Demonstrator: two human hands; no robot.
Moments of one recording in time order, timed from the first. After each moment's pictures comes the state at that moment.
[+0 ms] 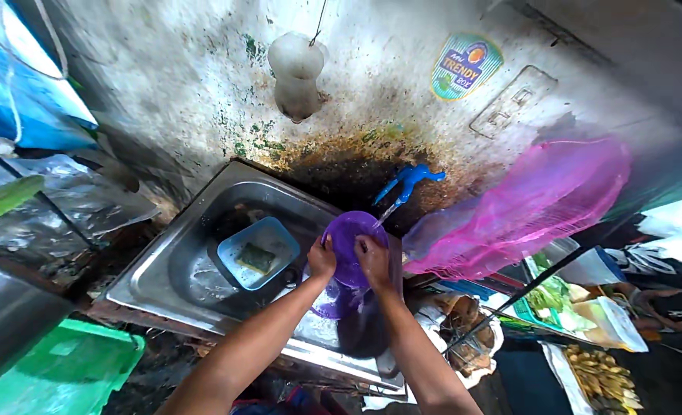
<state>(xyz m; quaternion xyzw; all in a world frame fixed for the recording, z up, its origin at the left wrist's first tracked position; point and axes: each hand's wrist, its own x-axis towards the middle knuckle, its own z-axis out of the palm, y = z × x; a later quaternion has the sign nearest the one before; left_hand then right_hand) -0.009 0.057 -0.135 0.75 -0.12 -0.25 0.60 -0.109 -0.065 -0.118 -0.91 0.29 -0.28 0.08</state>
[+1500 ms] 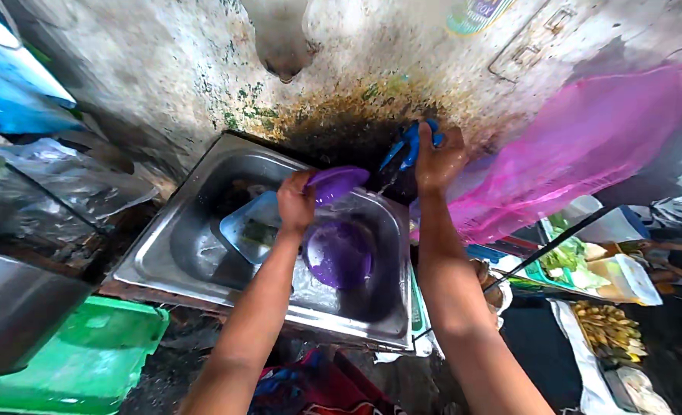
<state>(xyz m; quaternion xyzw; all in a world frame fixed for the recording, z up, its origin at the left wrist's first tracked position) 0.067 0.100 -0.096 0.71 -0.34 0.16 0.59 -0.071 -0.103 0.063 -0.78 0.40 -0.48 0.09</state>
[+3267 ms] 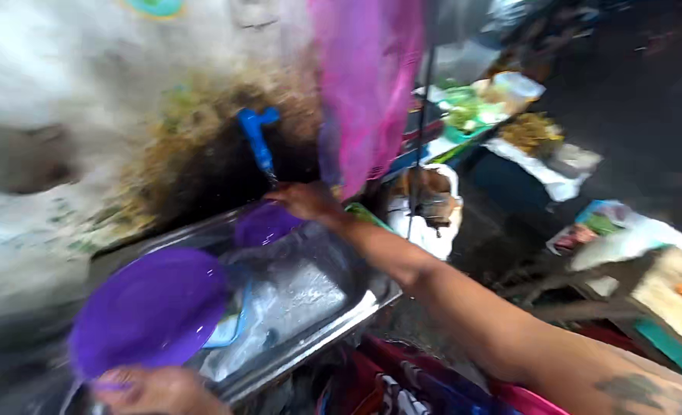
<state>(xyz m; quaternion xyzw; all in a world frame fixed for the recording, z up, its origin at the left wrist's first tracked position) 0.055 0.263 -0.097 0.66 -0.17 0.13 0.72 -0.107 -0.097 -0.064 -0.92 0.20 -0.28 0.18</state>
